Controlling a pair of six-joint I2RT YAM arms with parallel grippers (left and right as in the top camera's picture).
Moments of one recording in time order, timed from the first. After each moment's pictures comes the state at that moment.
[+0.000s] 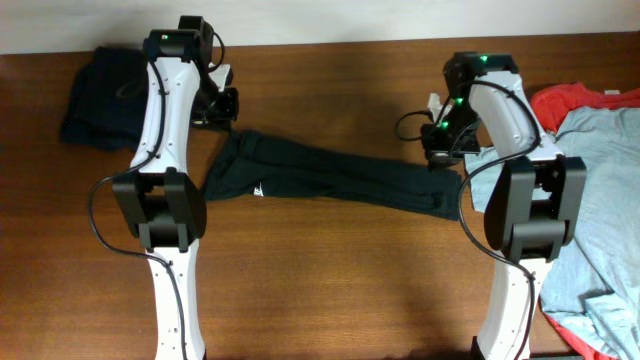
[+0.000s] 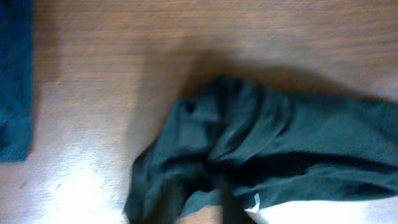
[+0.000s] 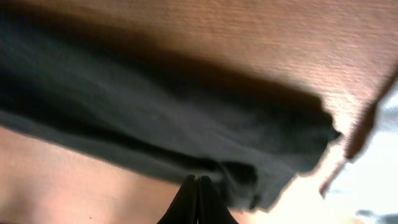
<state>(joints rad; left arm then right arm) -0.07 2.53 2.55 -1.53 0.12 -0.02 0.02 2.26 1.94 -1.41 -0.20 -0.03</state>
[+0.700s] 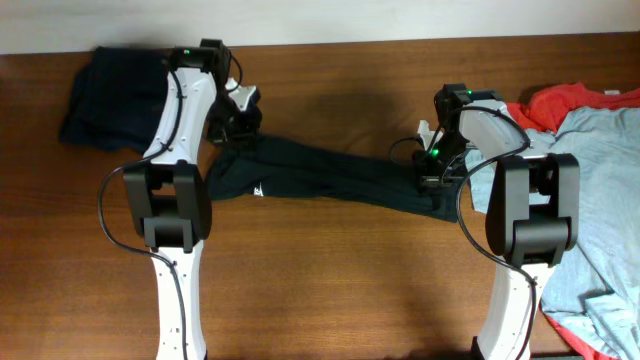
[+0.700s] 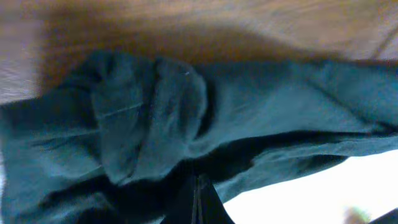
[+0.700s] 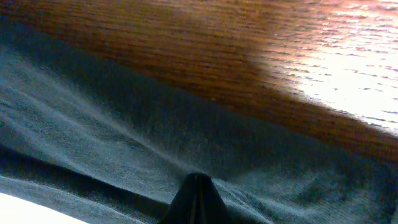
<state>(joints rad) -0.10 2.52 2.34 -1.47 0.35 0.04 0.03 2.22 1.63 -1.16 -0.23 -0.06</state>
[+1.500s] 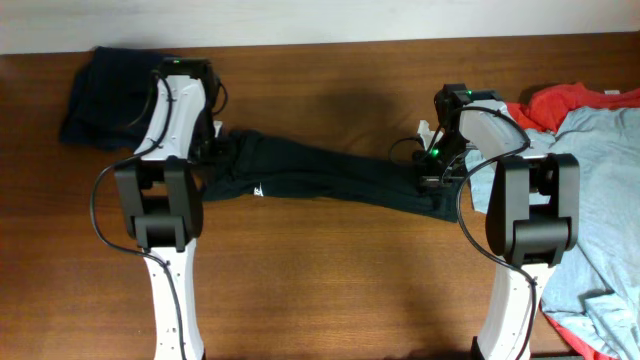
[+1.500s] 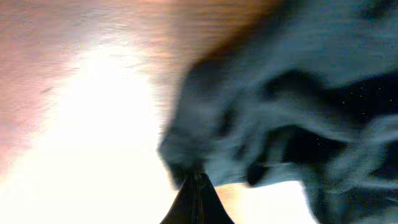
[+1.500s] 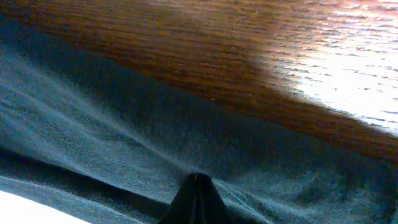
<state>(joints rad) -0.04 2.52 2.27 -1.67 -0.10 -0.11 0.03 2.22 1.63 -1.15 -0.23 -0.06</state>
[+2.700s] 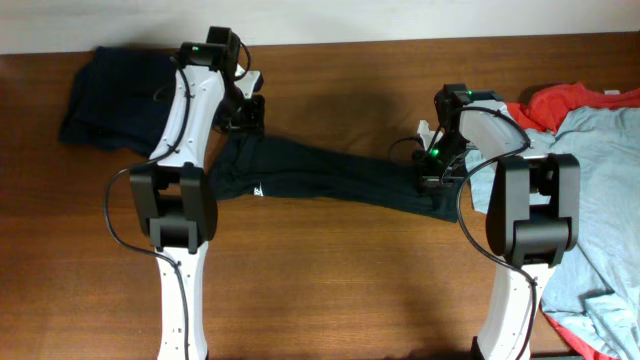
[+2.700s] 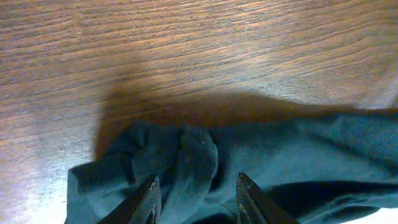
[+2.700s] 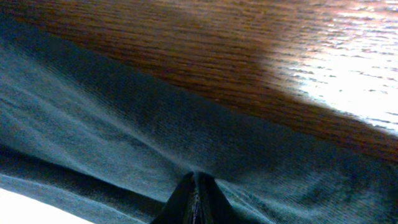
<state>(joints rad) -0.13 2.53 2.41 -1.36 0.21 0.03 0.03 2.22 1.63 -1.15 -0.23 -0.07</state>
